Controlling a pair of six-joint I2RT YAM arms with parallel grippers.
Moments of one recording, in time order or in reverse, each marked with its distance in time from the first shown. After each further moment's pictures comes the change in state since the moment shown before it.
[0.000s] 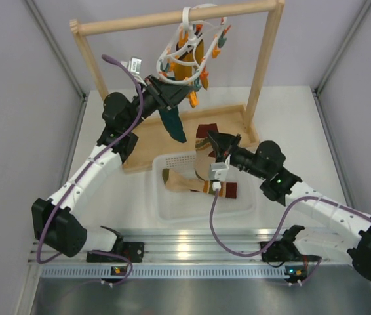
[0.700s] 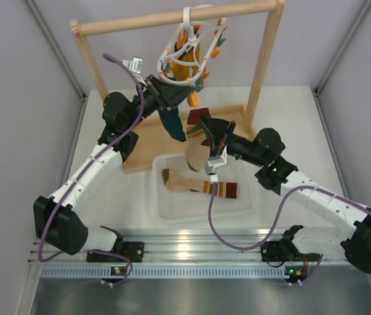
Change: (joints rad) left arm 0.009 0.017 0.000 0.050 0.067 -0.002; right arm -0.010 0.109 0.169 0.077 -0.136 -0.140
